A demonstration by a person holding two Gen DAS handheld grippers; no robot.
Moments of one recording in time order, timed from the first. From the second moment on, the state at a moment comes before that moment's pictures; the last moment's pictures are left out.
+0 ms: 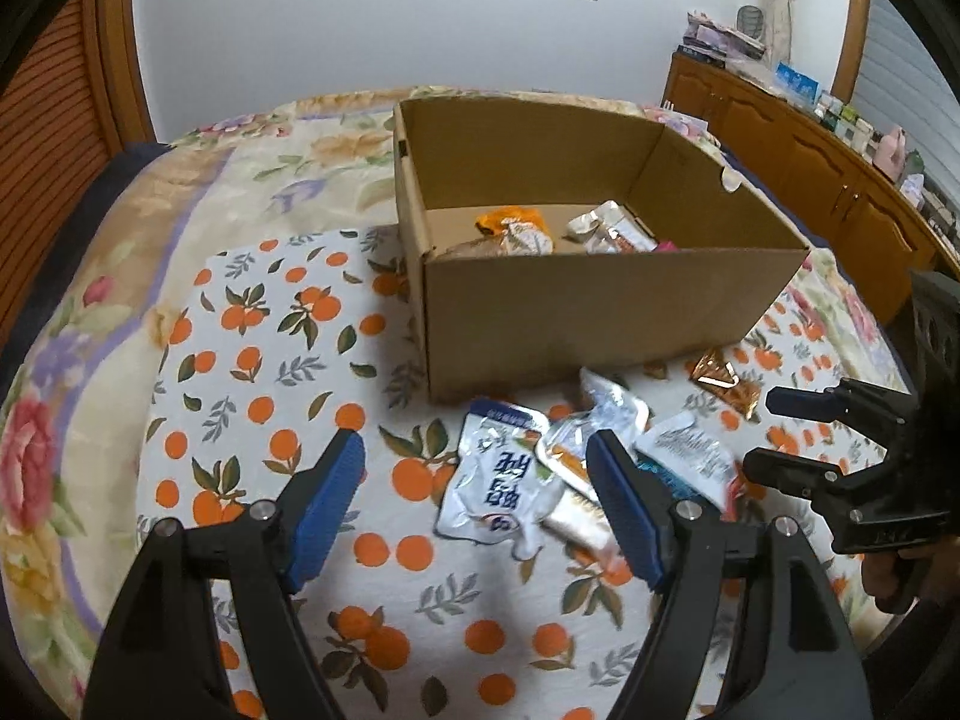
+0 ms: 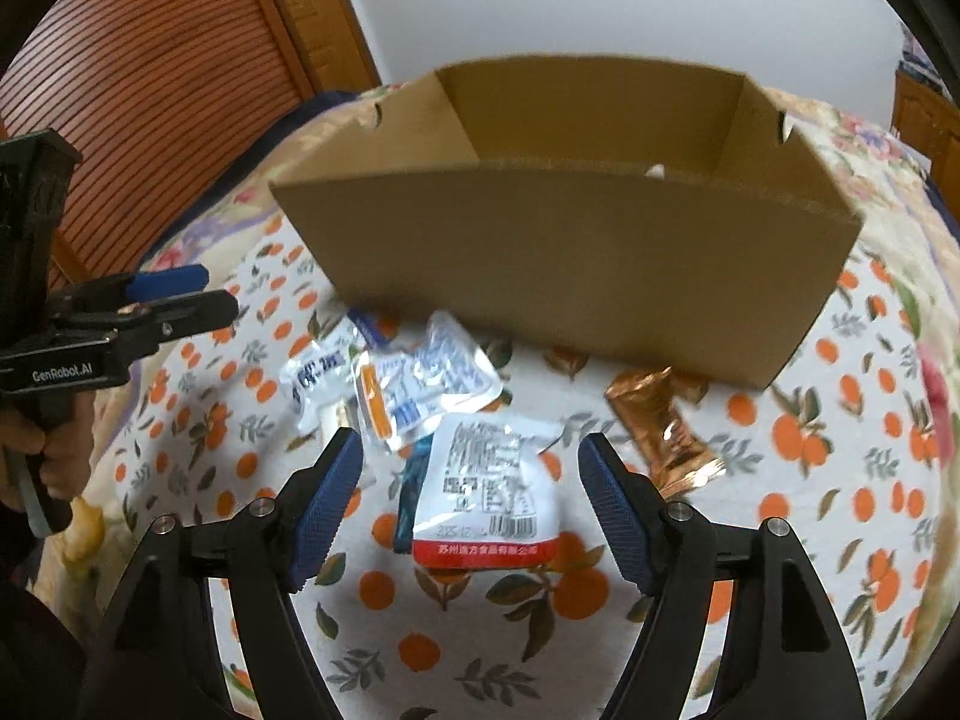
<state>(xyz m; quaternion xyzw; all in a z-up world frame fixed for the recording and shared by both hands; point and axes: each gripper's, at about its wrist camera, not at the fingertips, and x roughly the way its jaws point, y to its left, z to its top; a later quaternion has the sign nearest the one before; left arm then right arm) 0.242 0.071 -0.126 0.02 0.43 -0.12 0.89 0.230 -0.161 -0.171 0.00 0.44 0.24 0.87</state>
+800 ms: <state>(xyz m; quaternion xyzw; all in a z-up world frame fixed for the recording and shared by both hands) 0.248 0.047 -0.189 0.07 0.49 -0.17 0.85 0.253 -0.151 -0.217 0.00 0.48 0.24 0.84</state>
